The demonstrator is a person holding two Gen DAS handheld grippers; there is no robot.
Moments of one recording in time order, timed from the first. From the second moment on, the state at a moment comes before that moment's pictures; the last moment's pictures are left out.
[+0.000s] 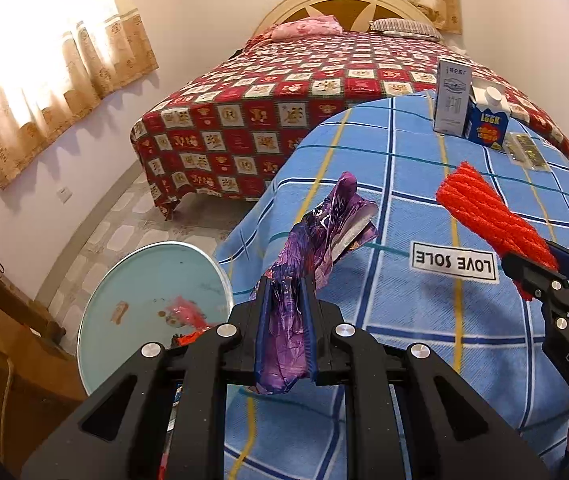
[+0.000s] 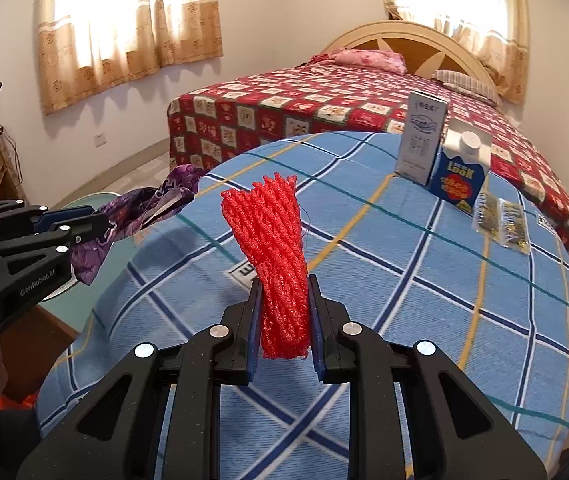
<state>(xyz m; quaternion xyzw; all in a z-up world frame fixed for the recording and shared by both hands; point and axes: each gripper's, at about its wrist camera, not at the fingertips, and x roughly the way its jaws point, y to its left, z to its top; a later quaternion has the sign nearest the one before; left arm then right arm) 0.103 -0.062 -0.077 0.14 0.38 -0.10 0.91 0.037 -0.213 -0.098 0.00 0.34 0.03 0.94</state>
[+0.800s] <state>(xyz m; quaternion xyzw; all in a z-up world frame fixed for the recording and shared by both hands) 0.085 -0.003 -0.072 0.13 0.38 -0.06 0.91 0.031 -0.176 -0.091 -0.02 0.34 0.05 0.94</state>
